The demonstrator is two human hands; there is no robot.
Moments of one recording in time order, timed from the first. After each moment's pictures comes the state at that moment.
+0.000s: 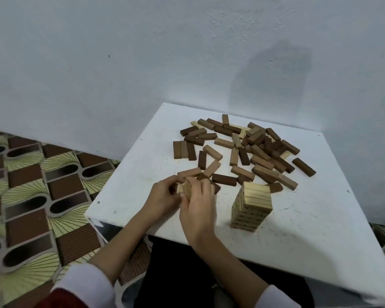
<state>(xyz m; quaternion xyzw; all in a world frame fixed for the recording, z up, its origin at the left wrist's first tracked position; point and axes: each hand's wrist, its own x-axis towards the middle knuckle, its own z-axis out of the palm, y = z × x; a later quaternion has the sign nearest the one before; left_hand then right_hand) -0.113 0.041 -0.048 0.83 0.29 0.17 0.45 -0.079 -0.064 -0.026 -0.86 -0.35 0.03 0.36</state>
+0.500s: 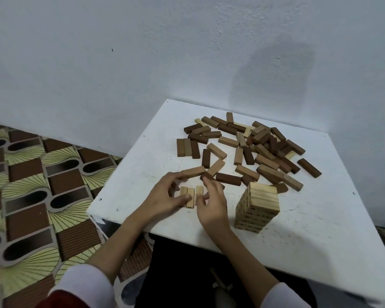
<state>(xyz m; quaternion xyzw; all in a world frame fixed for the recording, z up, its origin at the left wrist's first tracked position) -0.125 0.055 -0.065 0.83 0.20 0.19 0.48 -0.047 -0.068 -0.063 -0.84 -0.30 0.13 0.44</state>
